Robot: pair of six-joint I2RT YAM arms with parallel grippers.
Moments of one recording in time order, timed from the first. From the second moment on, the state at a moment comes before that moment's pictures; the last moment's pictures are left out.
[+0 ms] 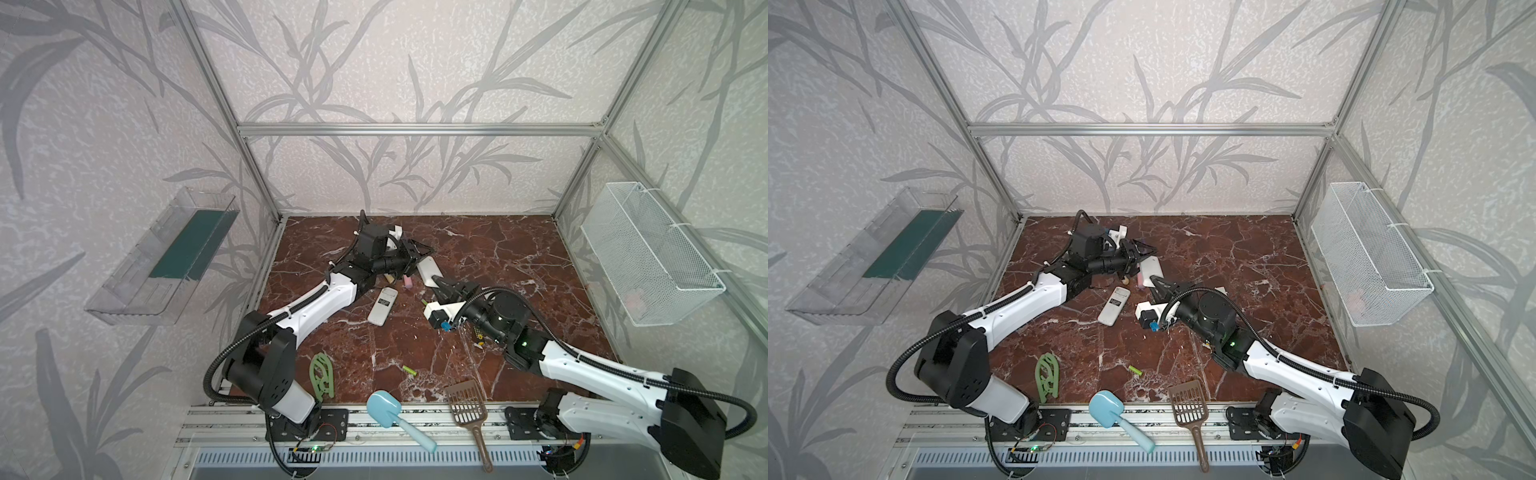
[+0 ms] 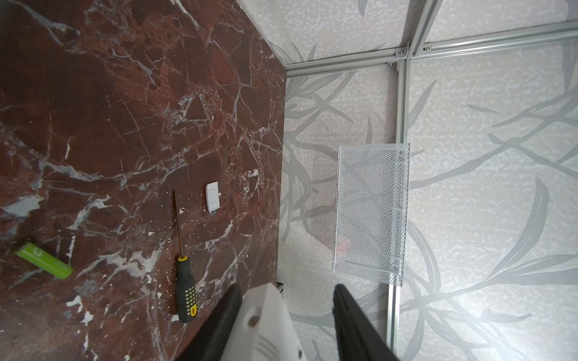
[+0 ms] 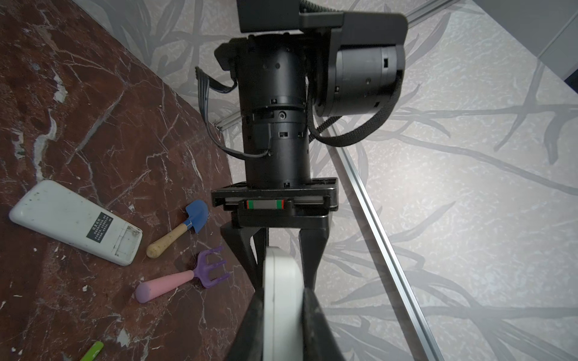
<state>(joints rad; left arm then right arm) -0.51 1.56 1.13 0.06 0.56 -1.25 0.86 1.10 0.57 0.56 0.03 -1.12</state>
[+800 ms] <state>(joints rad) -0.50 1.59 1.13 0.14 0.56 -1.36 0.93 1.18 0.53 0.71 0.15 -1.31</state>
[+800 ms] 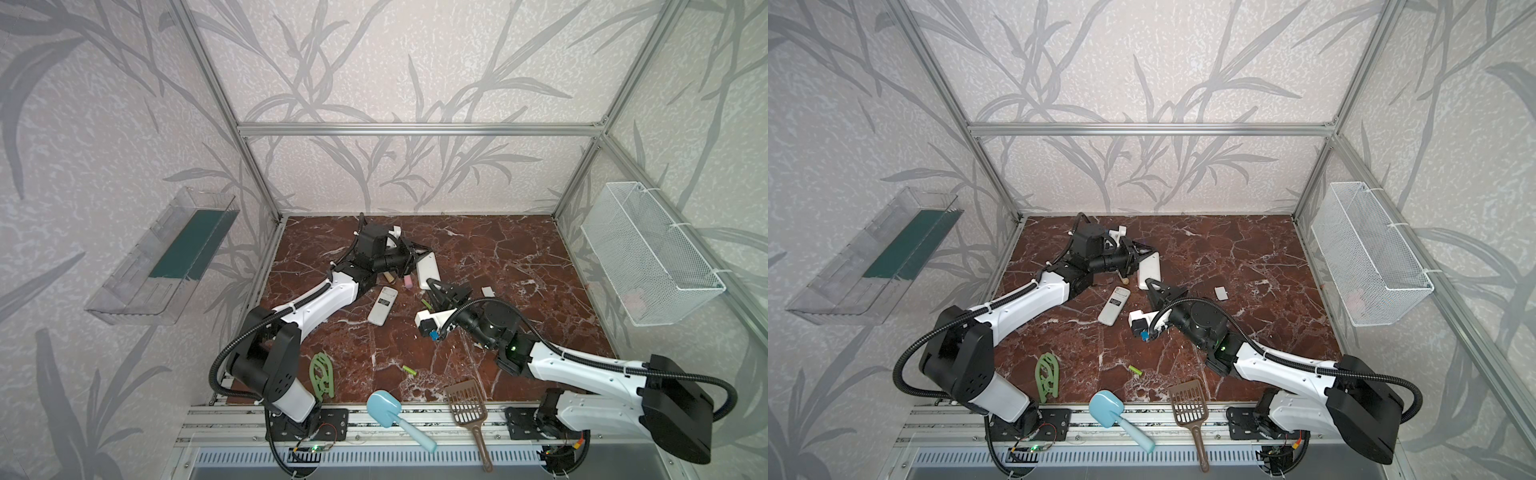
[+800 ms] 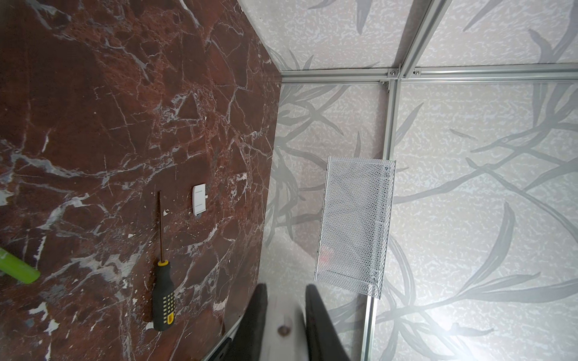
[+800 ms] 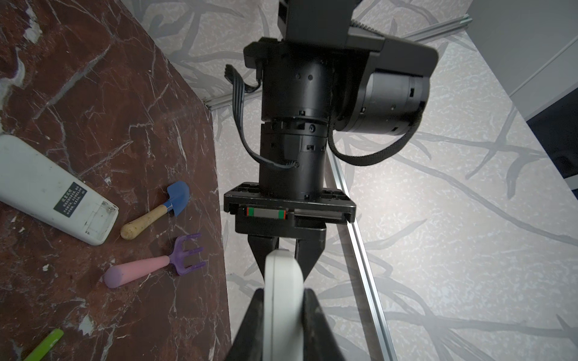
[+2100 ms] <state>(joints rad) -0.42 1.58 0.97 0.26 0.39 -1.18 0.92 0.93 0.59 0.11 0.07 -0.75</state>
